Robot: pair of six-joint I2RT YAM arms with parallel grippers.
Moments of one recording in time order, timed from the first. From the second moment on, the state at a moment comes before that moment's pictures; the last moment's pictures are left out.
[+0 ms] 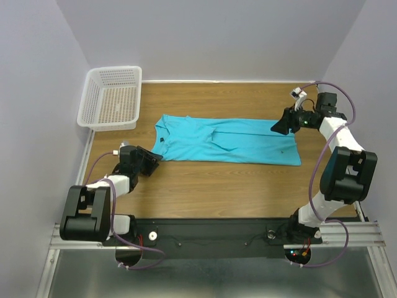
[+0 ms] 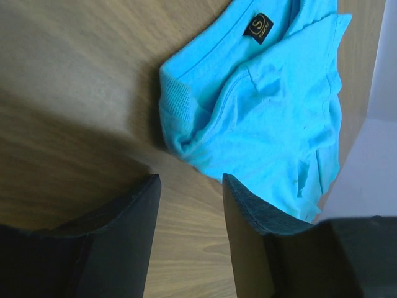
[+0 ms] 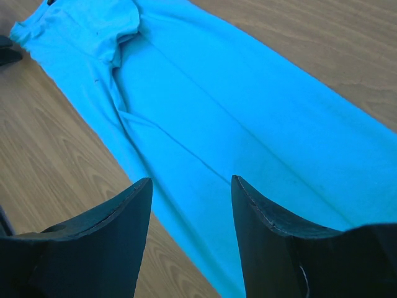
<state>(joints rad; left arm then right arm) -0.08 1.26 0.30 0.29 0.18 -1.11 -0.24 1.66 1.26 -0.53 -0.96 -0.42</state>
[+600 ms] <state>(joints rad) -0.03 1.35 0.38 0.26 0.11 -1.05 -0.16 1.68 1.29 -0.53 -1.01 -0.40</state>
